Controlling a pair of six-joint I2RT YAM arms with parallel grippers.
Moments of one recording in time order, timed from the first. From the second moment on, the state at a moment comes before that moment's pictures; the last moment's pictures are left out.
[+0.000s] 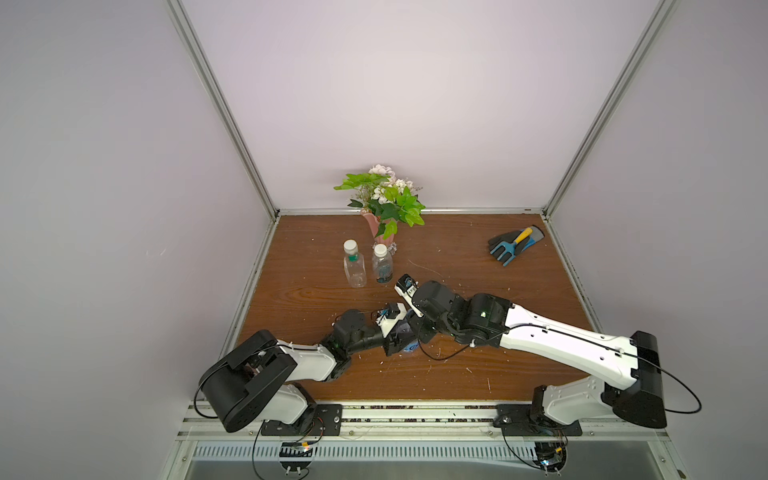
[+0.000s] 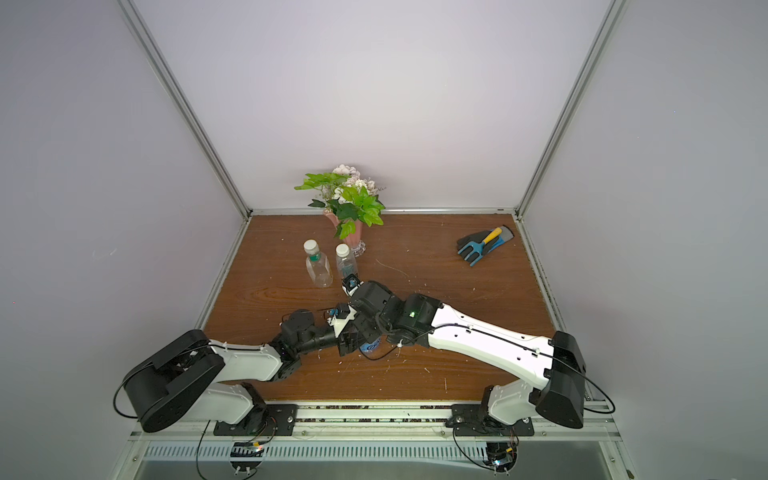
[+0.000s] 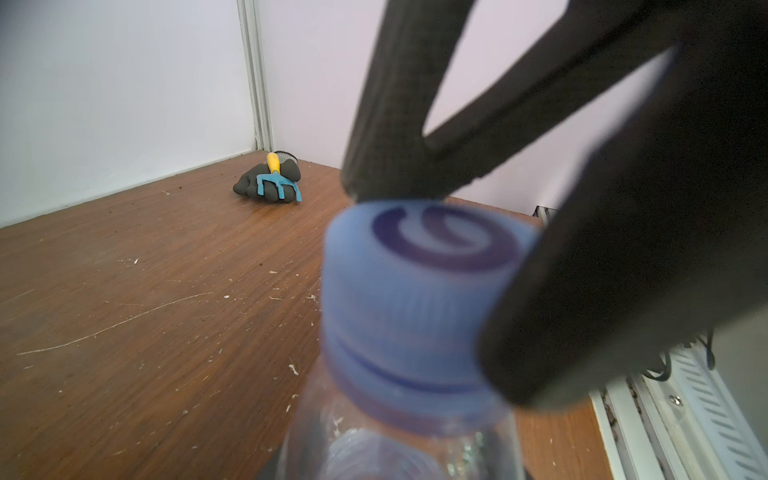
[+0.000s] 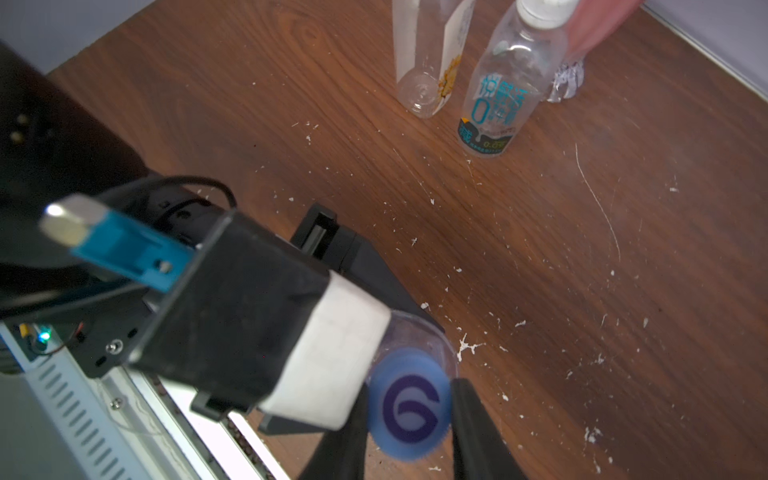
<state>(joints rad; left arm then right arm) -0.73 1.40 0.23 1.01 0.51 0.00 1.17 1.43 1.31 -0.80 0.26 0.31</state>
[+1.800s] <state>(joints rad) -0.73 1.45 0.29 0.95 0.82 0.13 1.19 1.17 1.25 -0.89 0.02 -0.76</state>
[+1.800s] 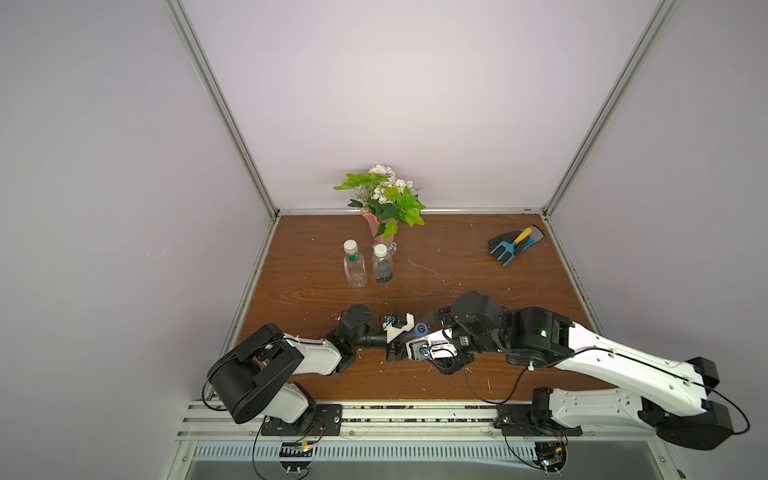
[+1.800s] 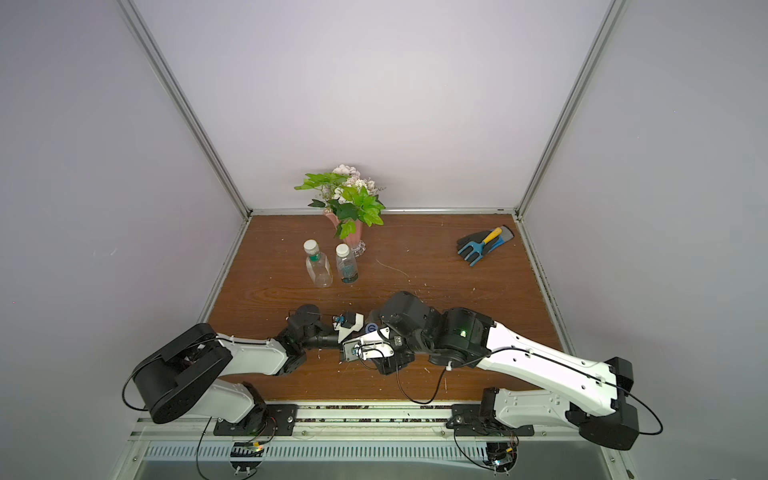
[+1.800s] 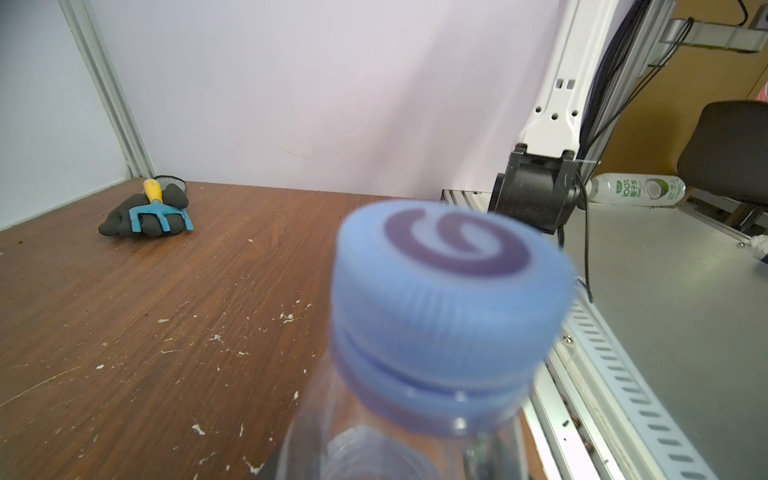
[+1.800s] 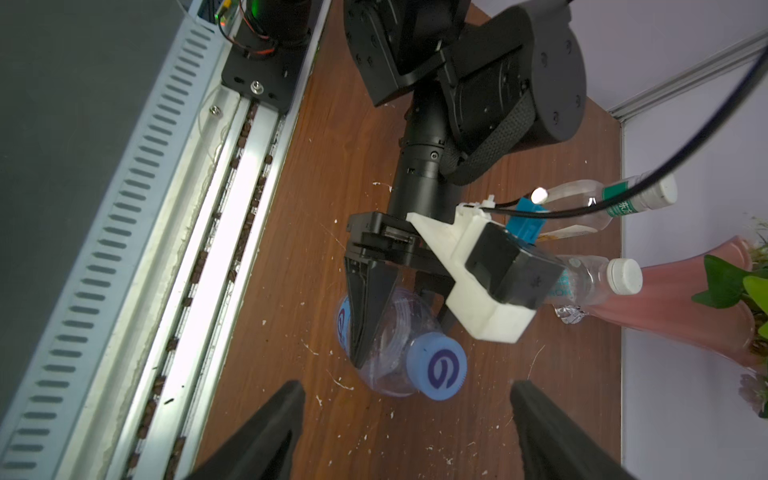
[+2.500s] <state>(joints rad) -0.74 1.43 0.39 0.72 0.83 0.30 1.00 1.30 1.32 -0.98 -0.17 -0.83</state>
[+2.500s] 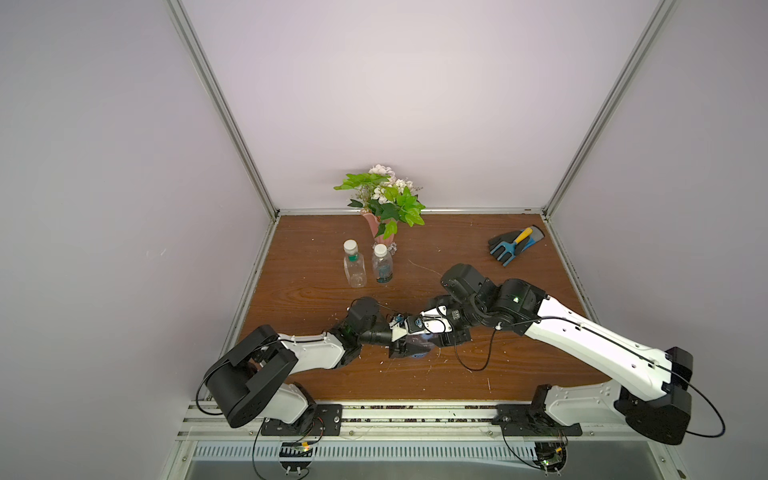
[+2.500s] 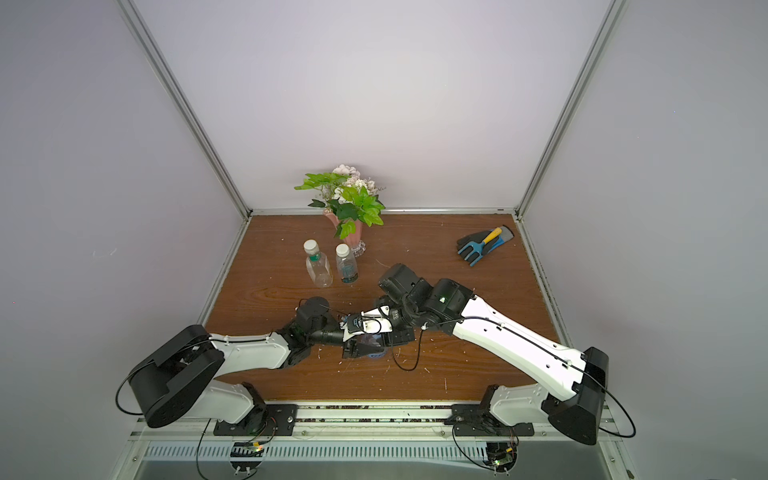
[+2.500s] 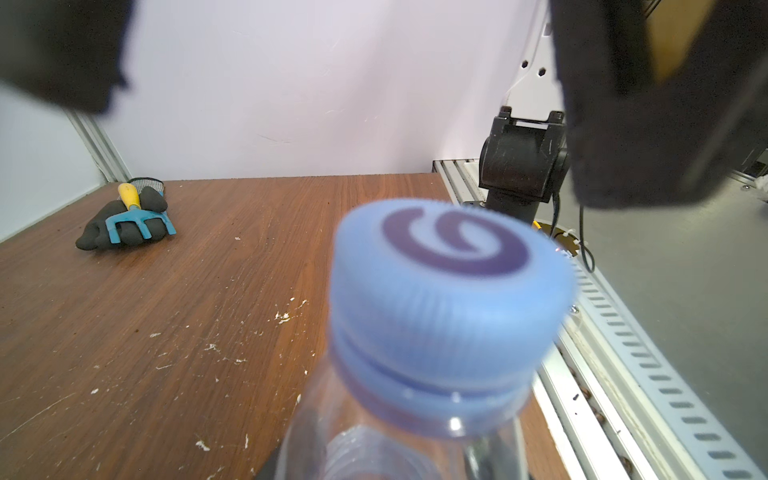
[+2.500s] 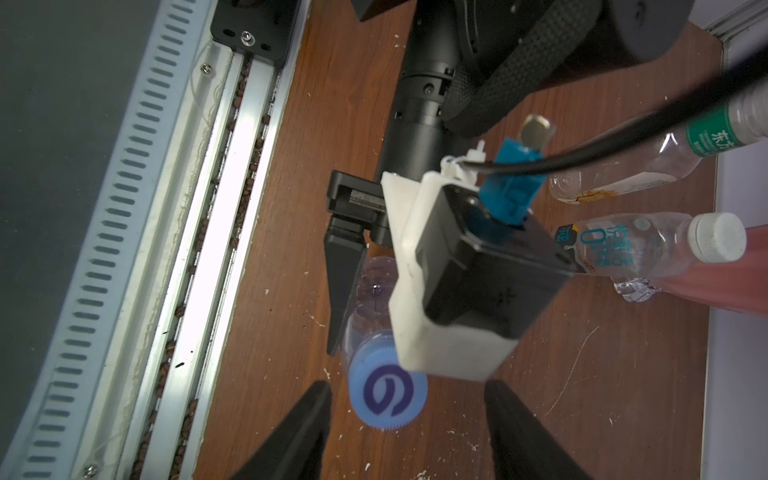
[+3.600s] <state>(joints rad) -0.75 1.43 0.39 0.73 0.80 0.29 1.00 1.21 1.13 -0.82 -0.17 -0.65</state>
